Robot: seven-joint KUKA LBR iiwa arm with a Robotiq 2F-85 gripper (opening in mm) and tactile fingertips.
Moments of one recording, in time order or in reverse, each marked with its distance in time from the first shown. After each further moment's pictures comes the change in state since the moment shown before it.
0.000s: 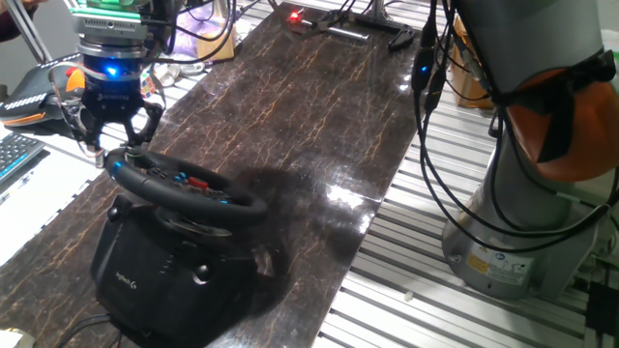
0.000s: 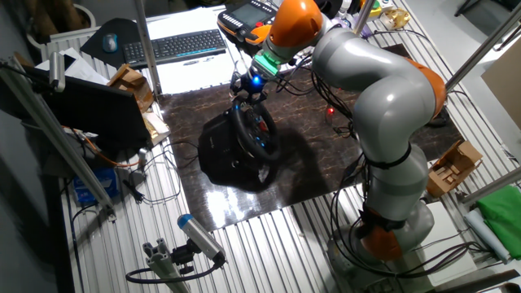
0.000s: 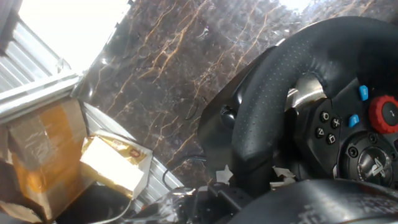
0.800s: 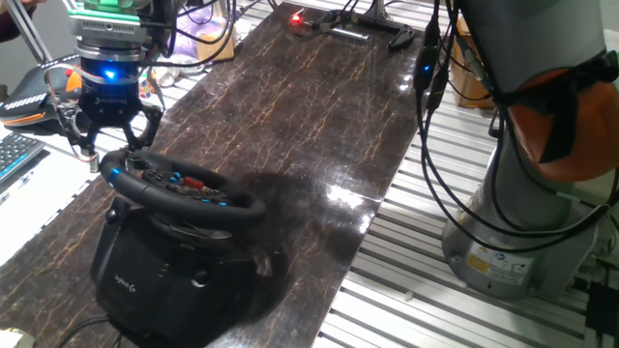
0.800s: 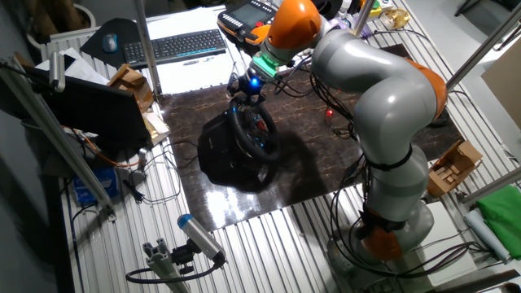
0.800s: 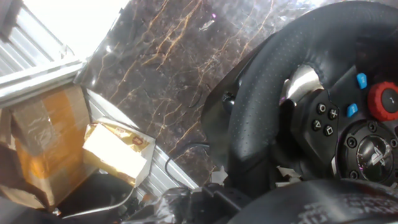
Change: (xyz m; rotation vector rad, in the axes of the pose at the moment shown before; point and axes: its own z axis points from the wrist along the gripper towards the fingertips) arm 0.014 0.004 0.001 -0.007 0.014 -0.016
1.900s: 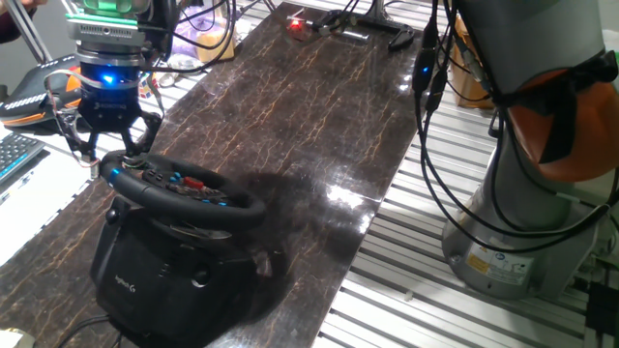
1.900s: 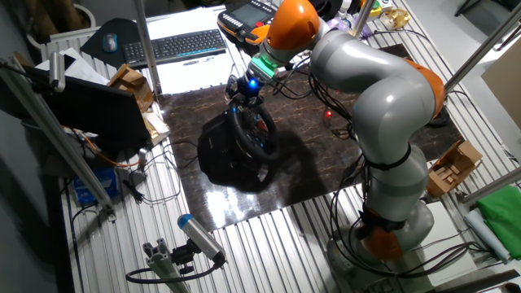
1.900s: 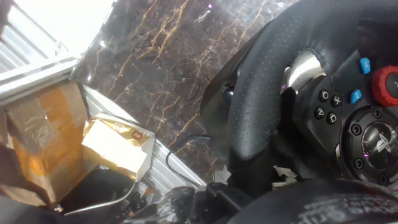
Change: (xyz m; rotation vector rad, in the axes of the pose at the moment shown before) arm 0.010 0.001 0.007 -0.002 0.028 0.026
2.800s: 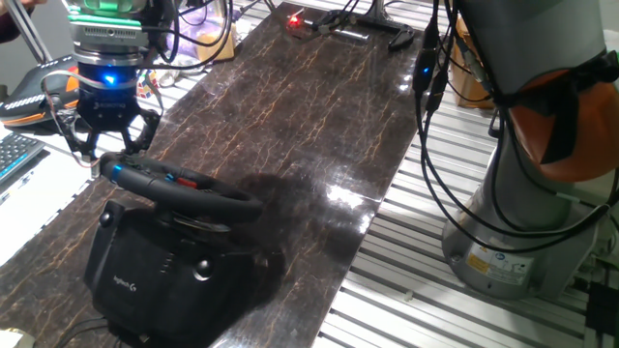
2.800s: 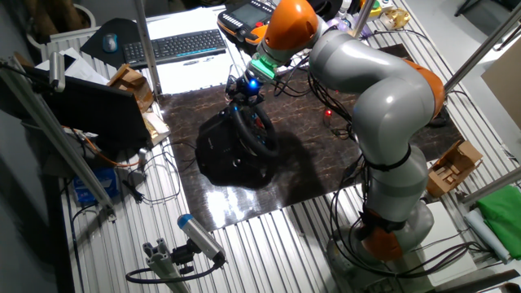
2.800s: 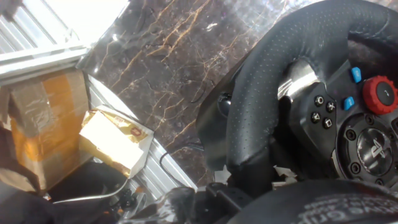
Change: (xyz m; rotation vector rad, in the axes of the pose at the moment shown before) arm -0.004 0.000 -0.001 0.015 -0.027 -0.110
